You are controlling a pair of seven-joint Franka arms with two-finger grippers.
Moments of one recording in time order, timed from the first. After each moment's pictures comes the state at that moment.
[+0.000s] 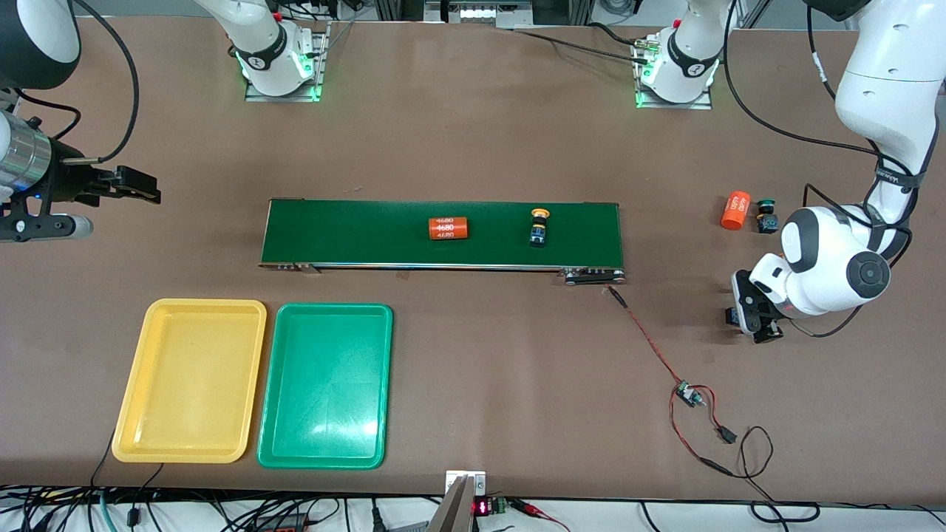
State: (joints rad) left arm 0.29 0.66 -0.16 -1.82 0.10 2.41 1.53; right arm 0.04 0.15 -0.03 -1.53 -0.01 1.48 -0.04
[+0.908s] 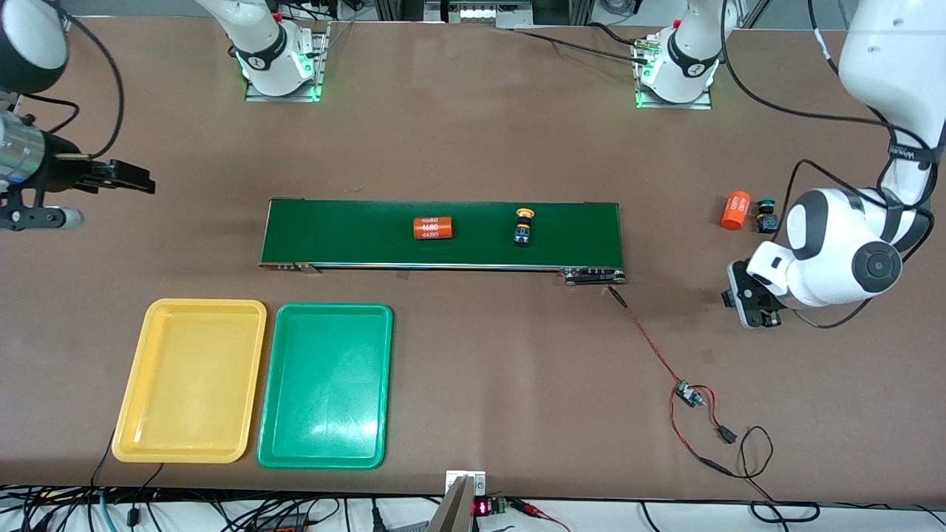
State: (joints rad) left arm 0.20 0.48 -0.18 -1.83 0.10 2.13 1.25; right arm -0.02 0.02 -0.02 -1.79 0.01 1.65 -0.04
